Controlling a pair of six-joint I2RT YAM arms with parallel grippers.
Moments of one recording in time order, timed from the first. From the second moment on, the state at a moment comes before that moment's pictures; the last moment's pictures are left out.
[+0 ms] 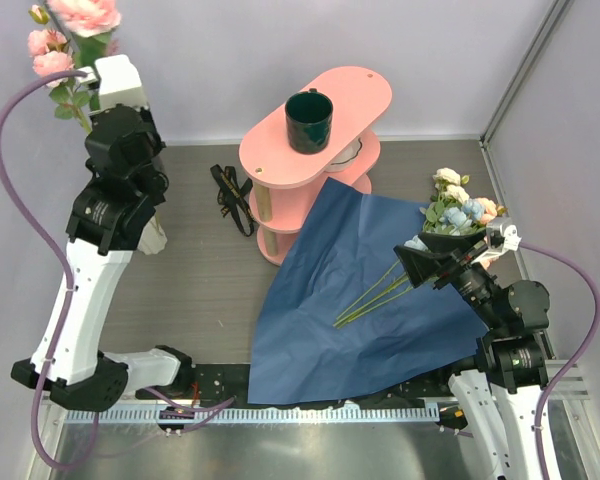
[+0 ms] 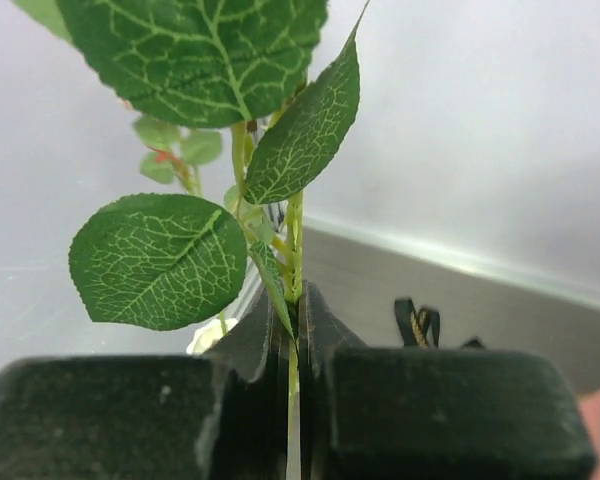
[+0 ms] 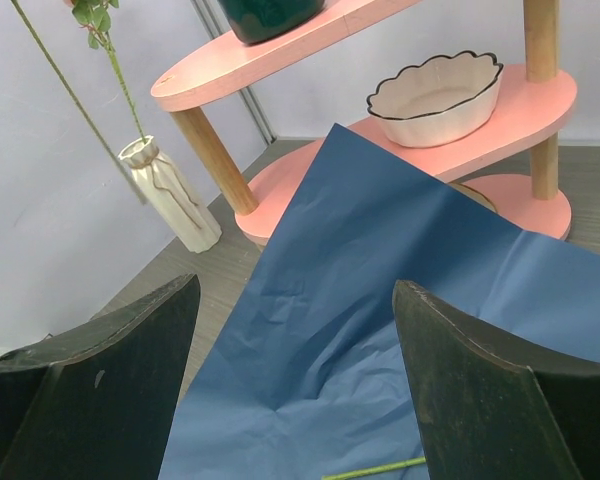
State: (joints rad) left arm -0.45 1.26 1.82 -0.61 -0.82 0.07; right arm 0.10 0.29 0.65 -0.18 -0.49 0.48
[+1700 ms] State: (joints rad) left arm -0.20 1.51 1.68 0.15 -1.25 0.30; right arm 0.10 0.29 0.62 -0.17 -0.50 0.48
